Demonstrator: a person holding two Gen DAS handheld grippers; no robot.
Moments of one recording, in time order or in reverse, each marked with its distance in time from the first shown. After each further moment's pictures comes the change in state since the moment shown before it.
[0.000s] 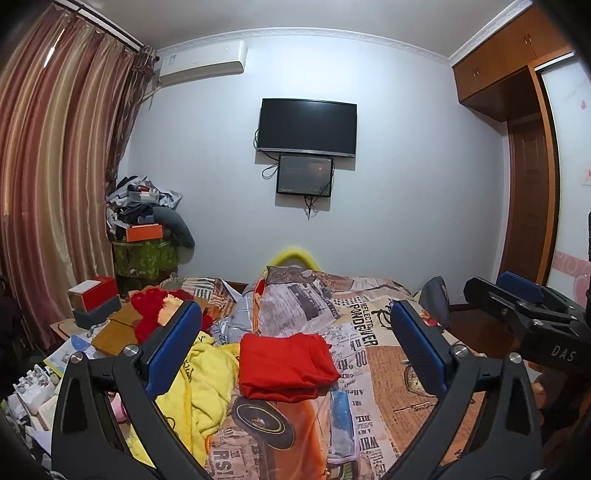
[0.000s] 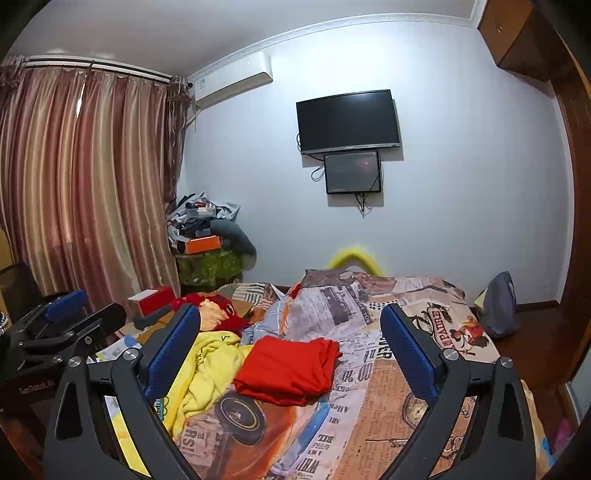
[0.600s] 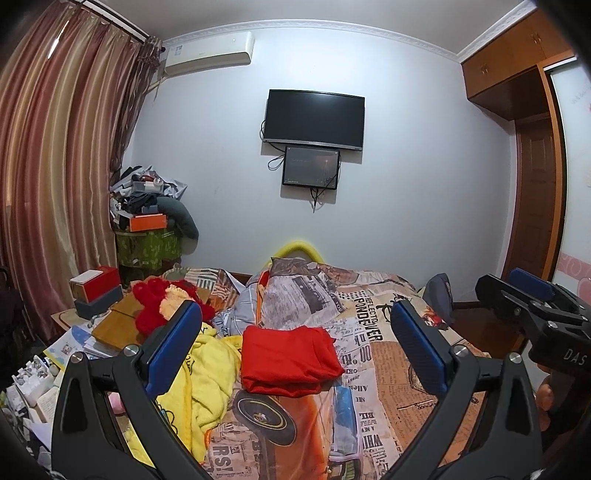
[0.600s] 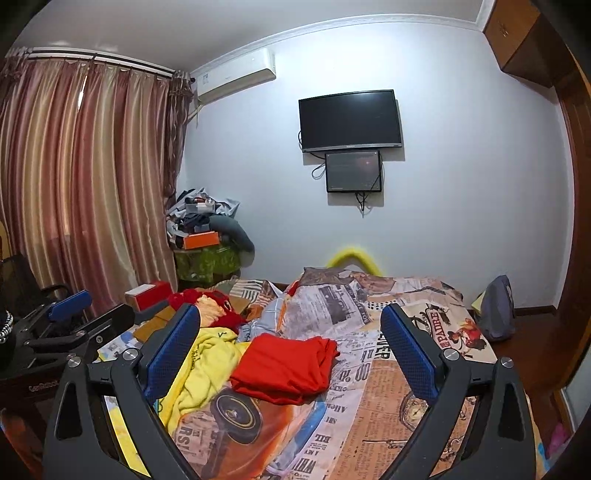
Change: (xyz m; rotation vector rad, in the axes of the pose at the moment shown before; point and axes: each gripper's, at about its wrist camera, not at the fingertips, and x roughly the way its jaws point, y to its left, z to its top) left arm 0.009 0.001 -0.006 -0.021 0.030 0.016; right arm -0.001 0.004 0.002 -0.022 0.013 -0.012
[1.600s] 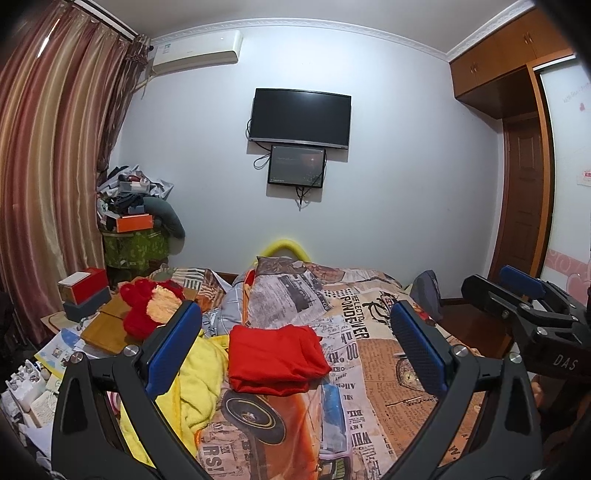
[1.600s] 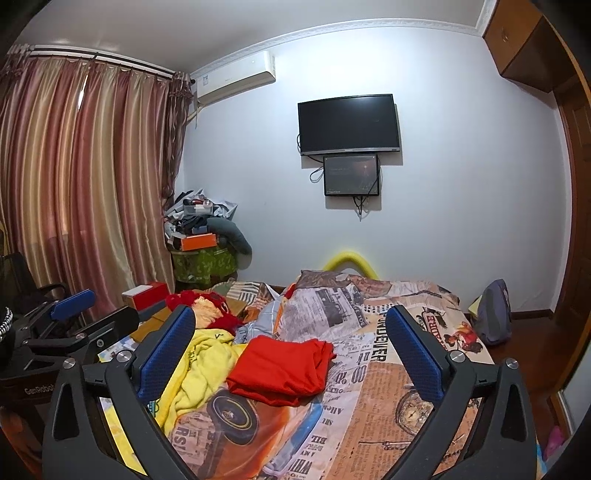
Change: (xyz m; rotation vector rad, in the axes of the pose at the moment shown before) left arm -0.003 -0.006 0.001 0.007 0.007 -0.059; right arm -0.007 -0.006 0.001 -0.014 -0.011 -0.002
